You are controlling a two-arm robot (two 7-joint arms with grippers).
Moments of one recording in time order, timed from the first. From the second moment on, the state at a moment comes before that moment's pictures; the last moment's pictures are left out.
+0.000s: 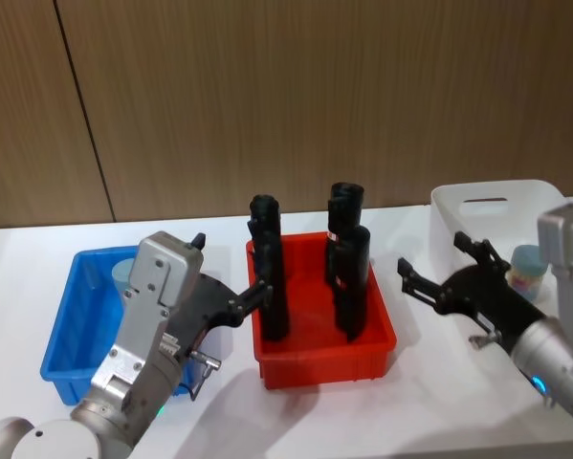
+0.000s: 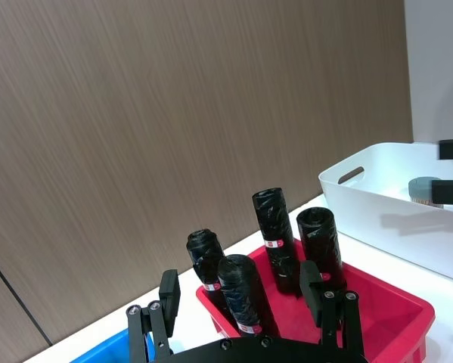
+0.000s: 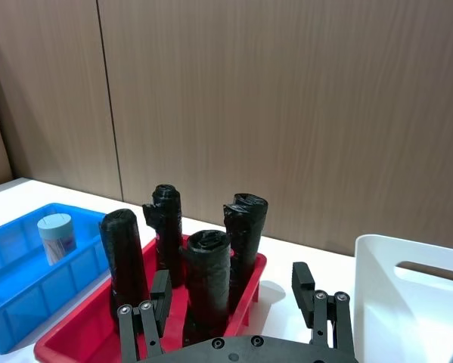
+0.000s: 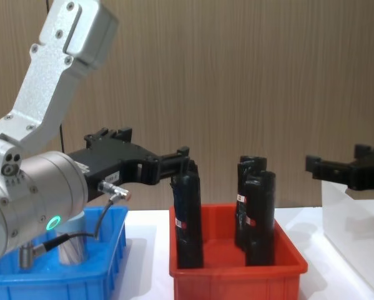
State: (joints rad) left arm -0.24 0.38 0.45 -1.63 -0.20 0.01 -0.01; right arm 0.16 0.30 -0.21 -1.57 0.27 0.03 0.25
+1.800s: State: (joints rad) left arm -0.24 0.38 0.45 -1.63 -0.20 0.01 -0.01; right arm 0.85 0.13 -0.24 -0.49 0.25 -0.20 0.81
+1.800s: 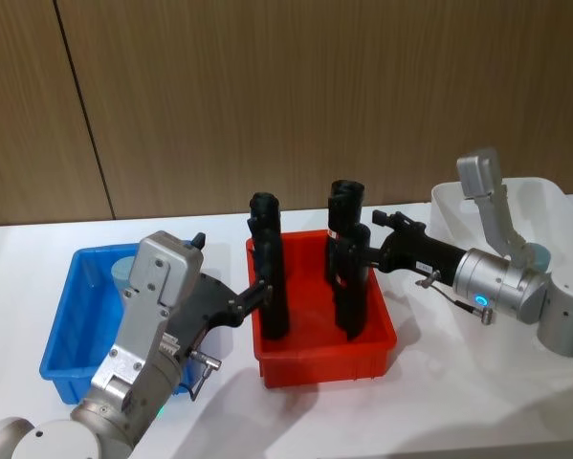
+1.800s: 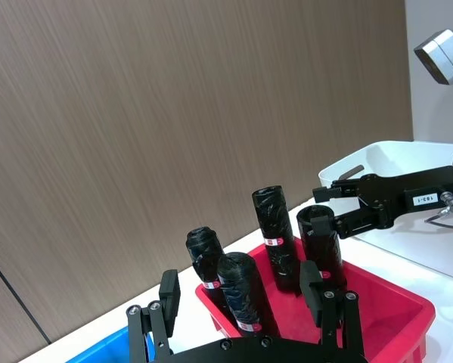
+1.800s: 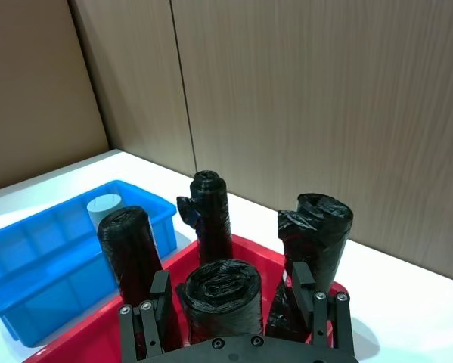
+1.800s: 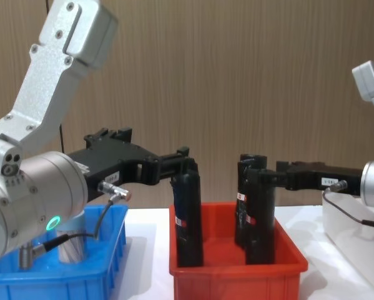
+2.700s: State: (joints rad) left arm -0.24 0.38 0.45 -1.63 -0.20 0.01 -0.01; right arm 0.96 0.09 -0.26 -0.25 0.25 -0.29 0.90
